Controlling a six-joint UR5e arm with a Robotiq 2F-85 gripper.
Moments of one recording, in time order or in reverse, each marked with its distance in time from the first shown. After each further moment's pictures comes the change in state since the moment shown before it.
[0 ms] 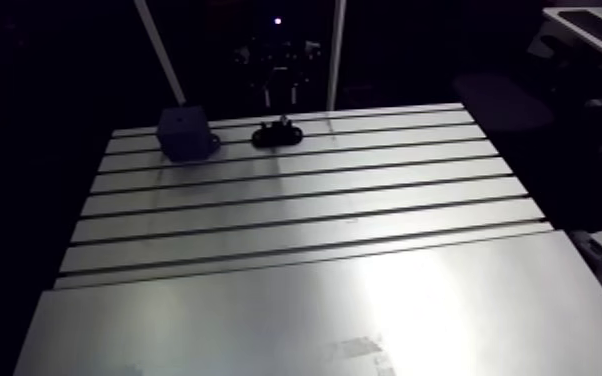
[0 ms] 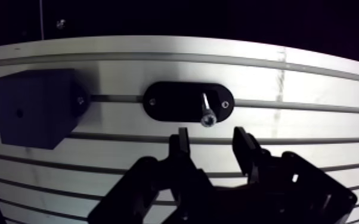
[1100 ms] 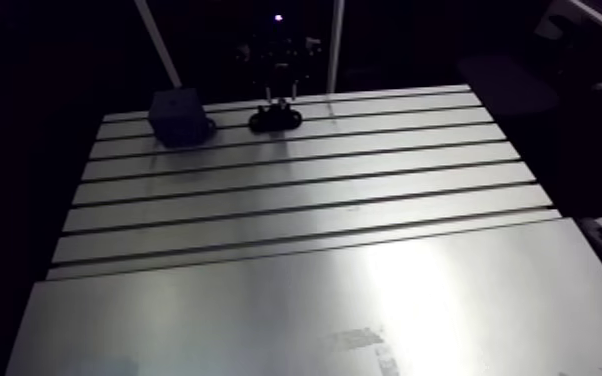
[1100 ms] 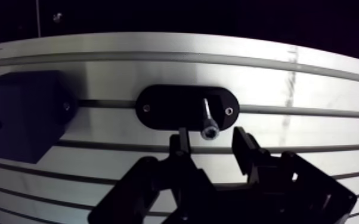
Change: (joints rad) arm -0.003 0.054 -0.003 -0.016 -0.004 -0.003
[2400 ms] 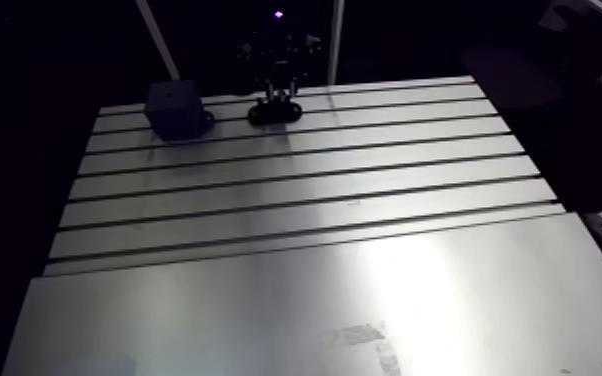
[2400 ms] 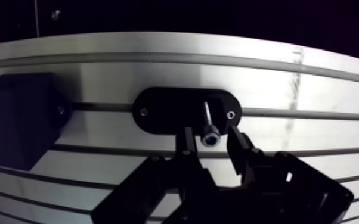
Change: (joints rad) arm 0.000 0.022 -0.007 0.000 -0.003 0.001
